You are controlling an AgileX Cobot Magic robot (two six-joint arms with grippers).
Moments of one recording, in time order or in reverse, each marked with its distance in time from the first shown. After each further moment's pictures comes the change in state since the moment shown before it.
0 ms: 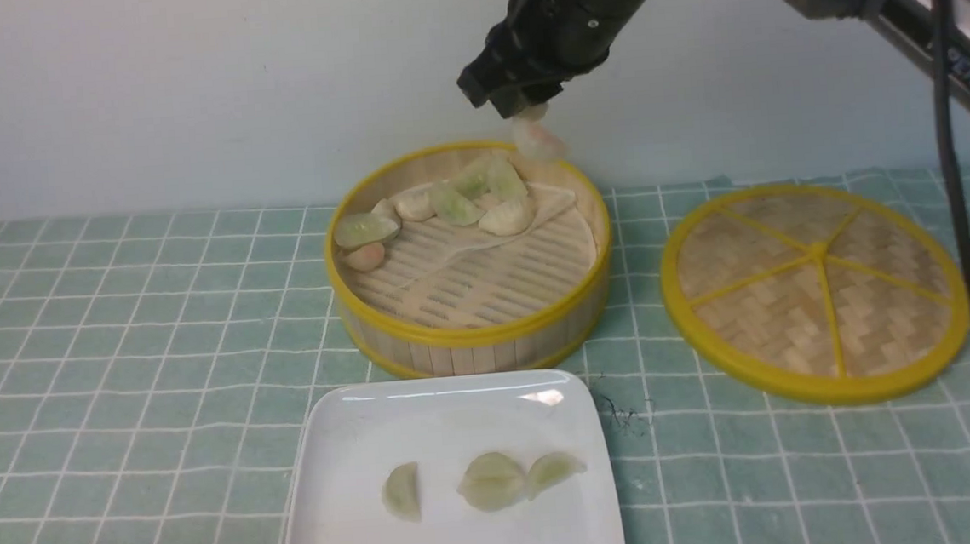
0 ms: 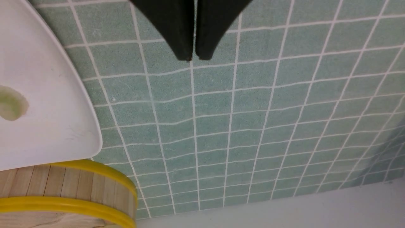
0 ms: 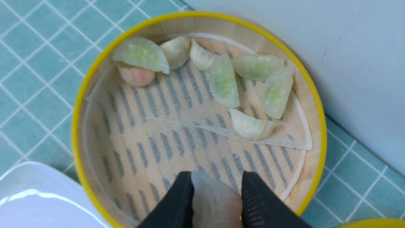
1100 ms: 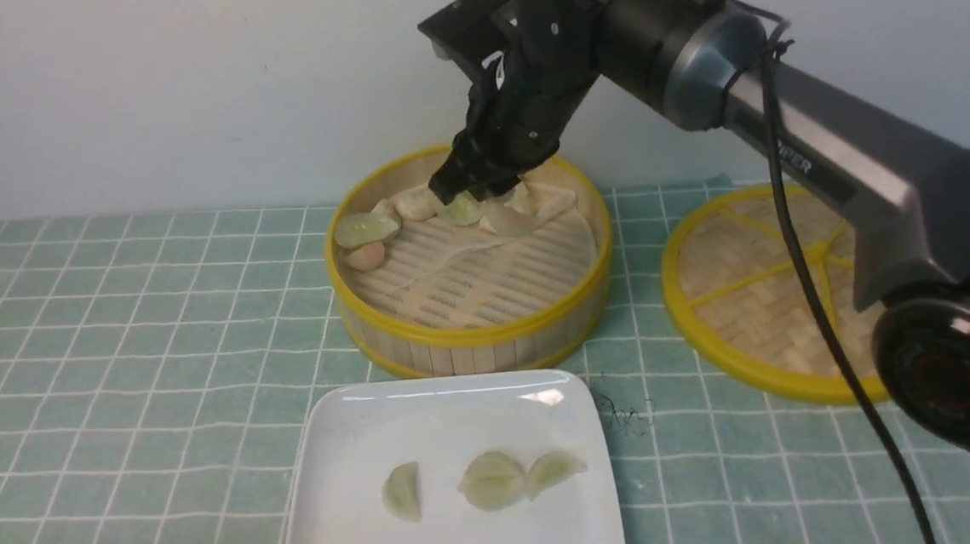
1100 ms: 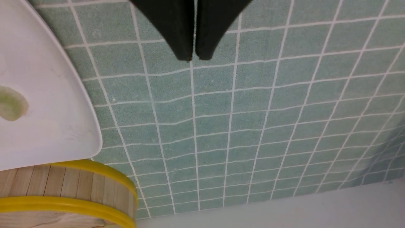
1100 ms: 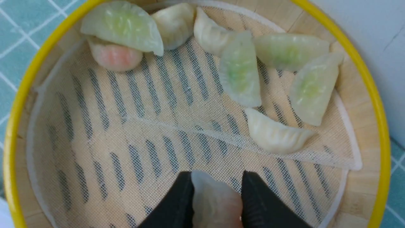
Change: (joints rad) right arm 0.033 0.227 -0.050 -0.080 -0.096 0.015; left arm 0.000 0.000 0.000 0.000 0.000 0.000
